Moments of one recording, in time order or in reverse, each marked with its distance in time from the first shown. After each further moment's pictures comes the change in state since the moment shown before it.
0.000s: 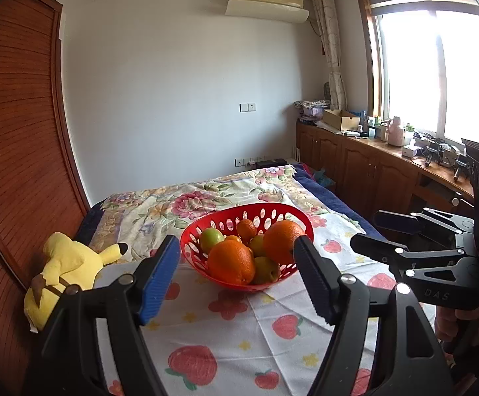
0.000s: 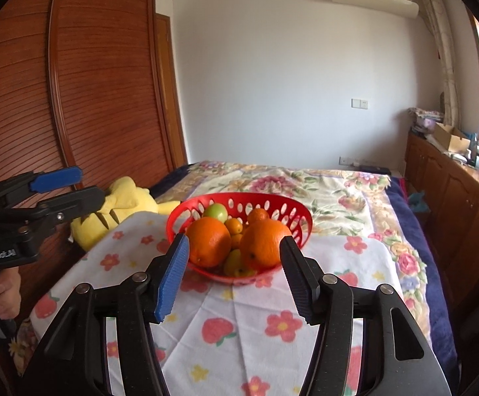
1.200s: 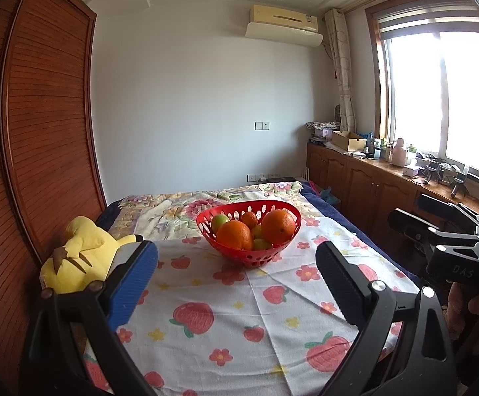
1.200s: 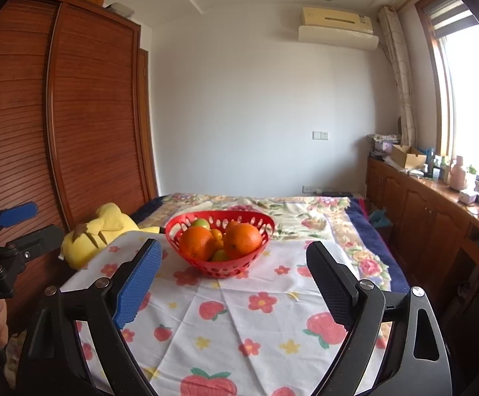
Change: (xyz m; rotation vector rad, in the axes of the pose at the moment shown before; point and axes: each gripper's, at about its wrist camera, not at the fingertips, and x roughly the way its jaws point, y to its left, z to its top) left arm -0.107 -0.013 -0.053 -0.068 -0.087 0.058; right arm -0.108 0.033 -0.036 0.026 -0.173 -0.163
